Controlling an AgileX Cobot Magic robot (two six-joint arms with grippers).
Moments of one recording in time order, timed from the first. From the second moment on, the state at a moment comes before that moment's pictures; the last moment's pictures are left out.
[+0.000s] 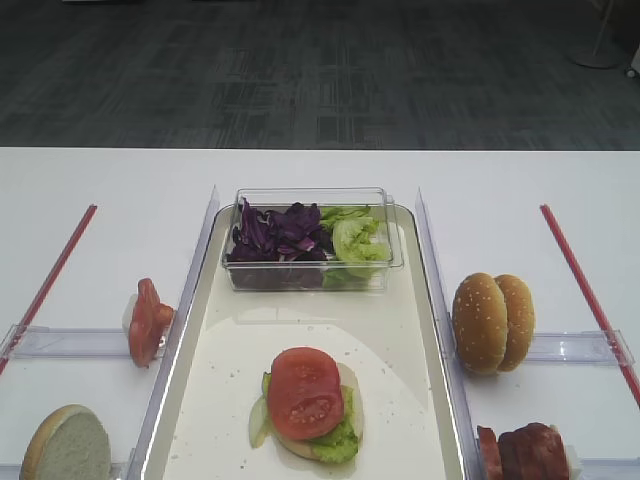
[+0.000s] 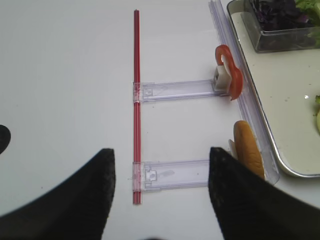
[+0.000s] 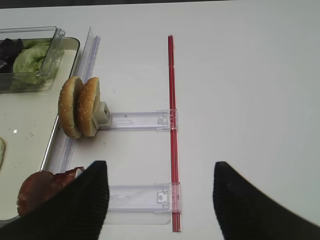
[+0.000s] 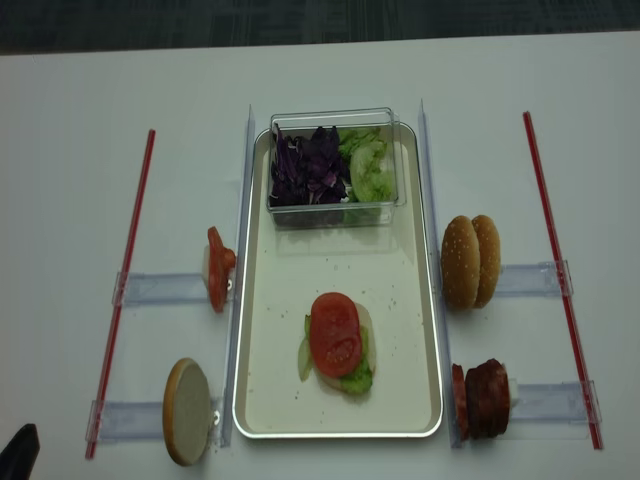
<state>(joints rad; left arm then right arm) -0.01 -0.01 -0.49 0.02 1.18 -0.03 -0.03 -0.02 -0.48 0.09 1.13 -0.01</state>
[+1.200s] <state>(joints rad) -0.01 -0.01 -0.49 0.02 1.18 -0.03 -0.03 -0.02 -0.48 0.09 1.13 -0.01</state>
